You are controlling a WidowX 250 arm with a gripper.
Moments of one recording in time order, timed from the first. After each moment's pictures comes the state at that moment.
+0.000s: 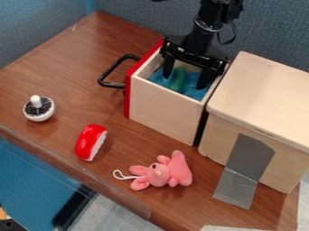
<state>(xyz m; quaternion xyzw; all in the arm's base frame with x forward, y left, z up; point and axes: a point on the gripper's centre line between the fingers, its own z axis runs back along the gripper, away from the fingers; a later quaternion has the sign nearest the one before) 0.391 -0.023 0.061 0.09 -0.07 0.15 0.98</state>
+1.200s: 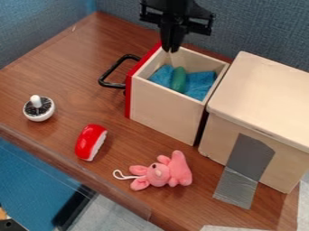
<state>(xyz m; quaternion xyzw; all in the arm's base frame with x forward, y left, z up) 0.380 0.008 0.118 0.02 -0.13 0.15 0.98</state>
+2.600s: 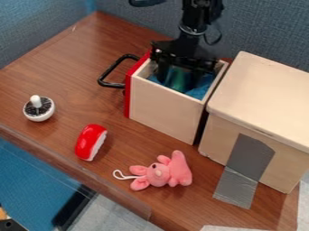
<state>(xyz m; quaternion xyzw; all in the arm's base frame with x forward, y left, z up) 0.391 -0.007 0.051 0.03 -0.09 0.18 0.98</state>
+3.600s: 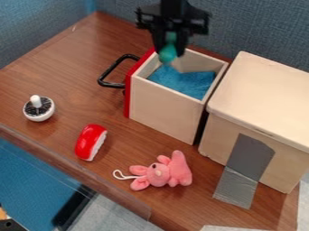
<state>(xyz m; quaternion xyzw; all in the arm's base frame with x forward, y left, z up) 0.374 0.017 0.121 -0.03 -0.14 0.18 0.97</state>
